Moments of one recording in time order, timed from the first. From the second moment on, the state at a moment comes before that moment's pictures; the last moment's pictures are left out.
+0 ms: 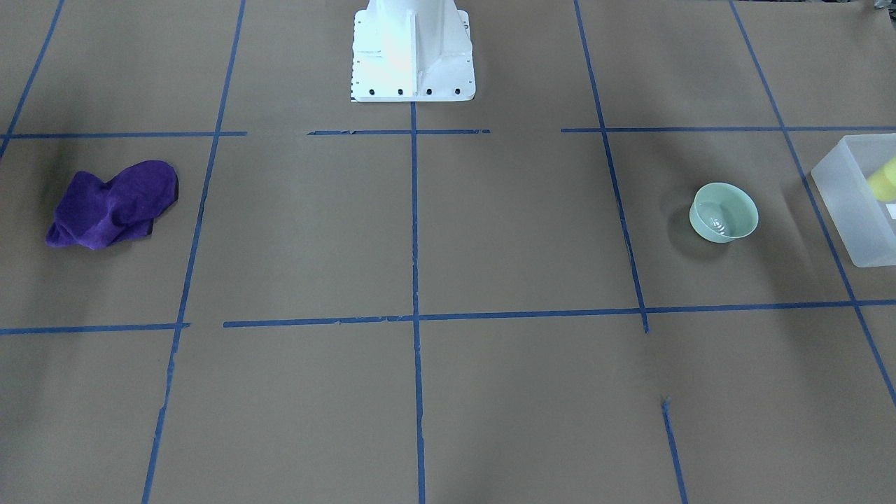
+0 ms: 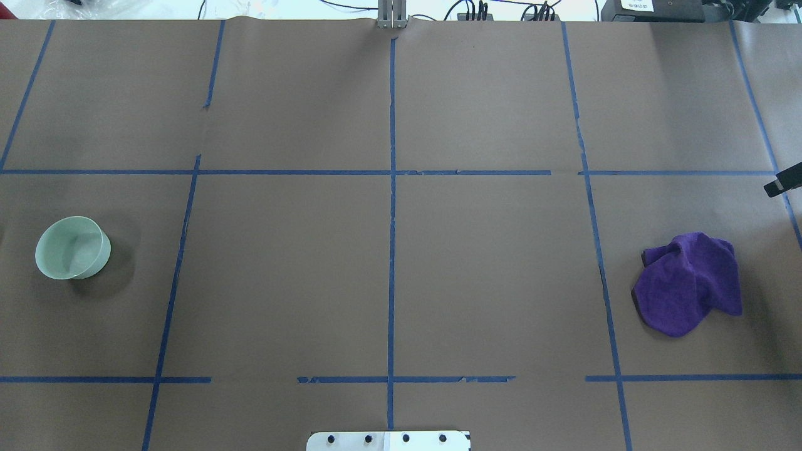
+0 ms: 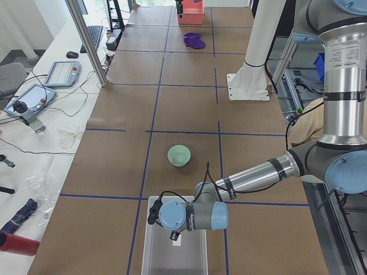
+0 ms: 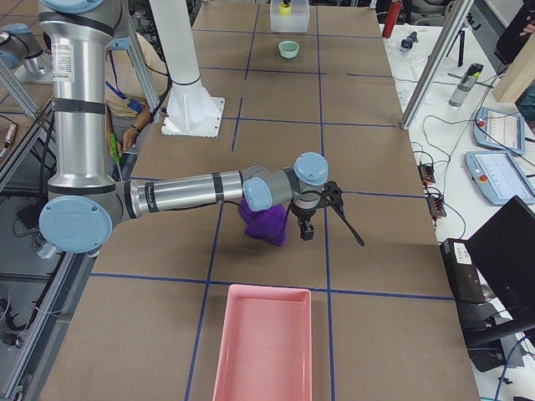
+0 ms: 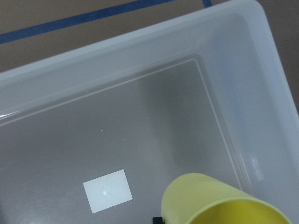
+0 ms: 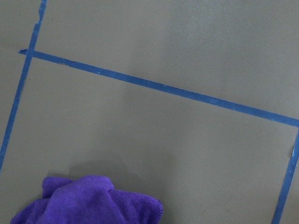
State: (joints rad) left arm -1.56 -1.48 -1.24 -1.93 -2.51 0.36; right arm 1.30 -1.61 1.75 -1.40 2.40 0.15
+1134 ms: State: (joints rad) left arm -1.55 -1.48 -1.41 -1.92 -2.47 0.23; right arm 1.25 -1.61 1.76 -1.32 2.38 0.36
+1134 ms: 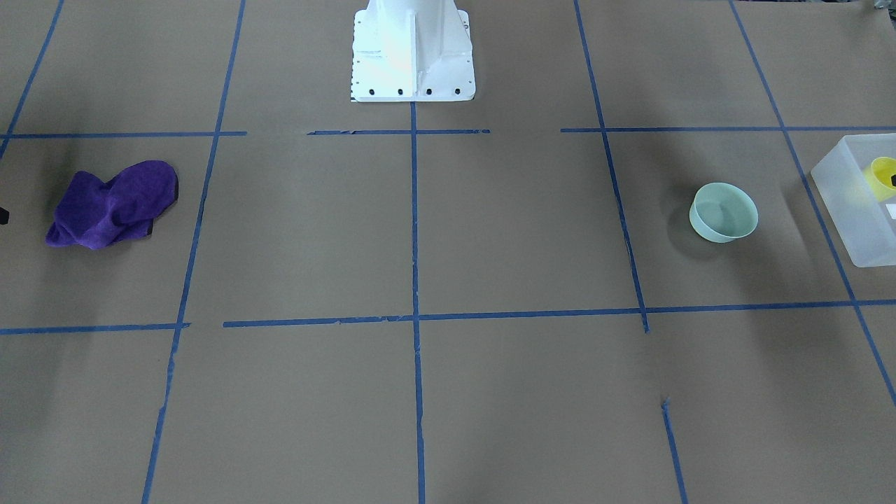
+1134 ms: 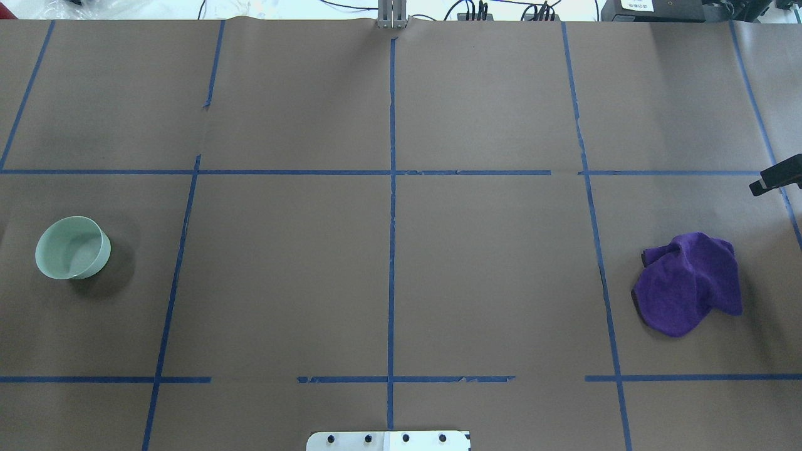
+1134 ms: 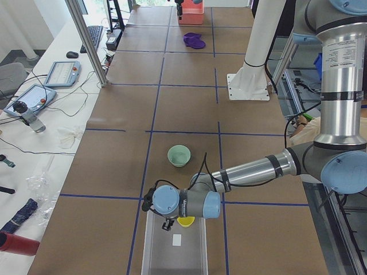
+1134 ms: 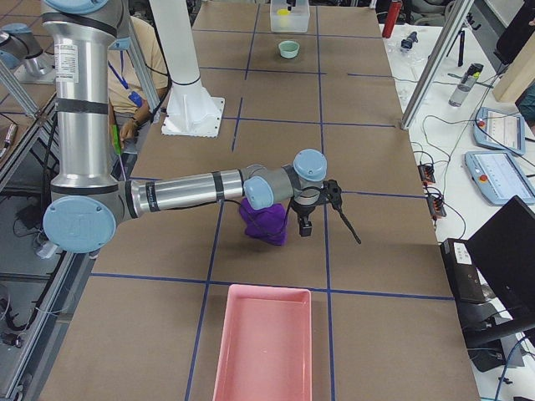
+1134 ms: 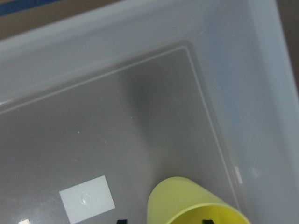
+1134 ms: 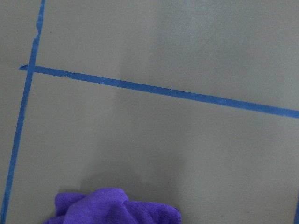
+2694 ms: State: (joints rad) left arm -1.20 -1.50 -1.69 -2.17 -2.37 -0.67; right arm 0.79 -1.76 1.78 -0.87 2.06 1.09
